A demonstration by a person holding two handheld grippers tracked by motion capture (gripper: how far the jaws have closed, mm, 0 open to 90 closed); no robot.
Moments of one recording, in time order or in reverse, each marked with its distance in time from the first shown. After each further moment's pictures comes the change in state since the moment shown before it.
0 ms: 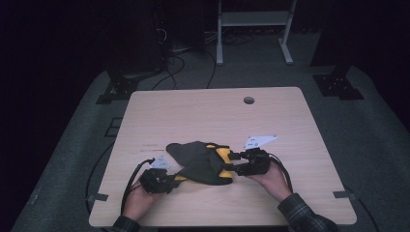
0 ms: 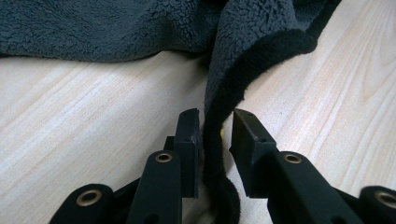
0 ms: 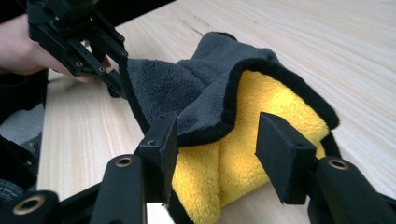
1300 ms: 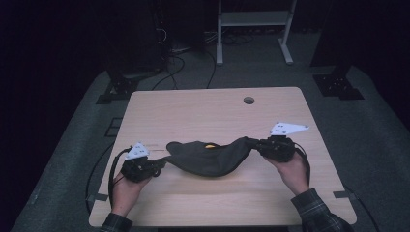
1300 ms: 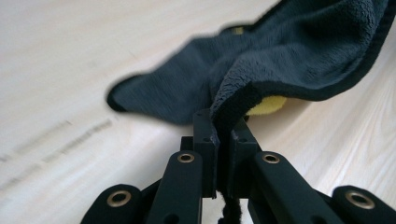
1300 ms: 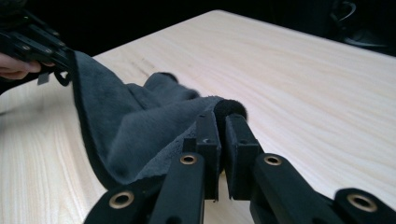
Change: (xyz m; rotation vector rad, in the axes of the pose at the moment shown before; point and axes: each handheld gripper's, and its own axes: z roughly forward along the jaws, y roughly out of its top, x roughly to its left) left arm 0.020 0.013 -0.062 -0.246 0.138 -0.035; right arm -0.020 0.017 -0.069 -0.133 -0.194 -0.001
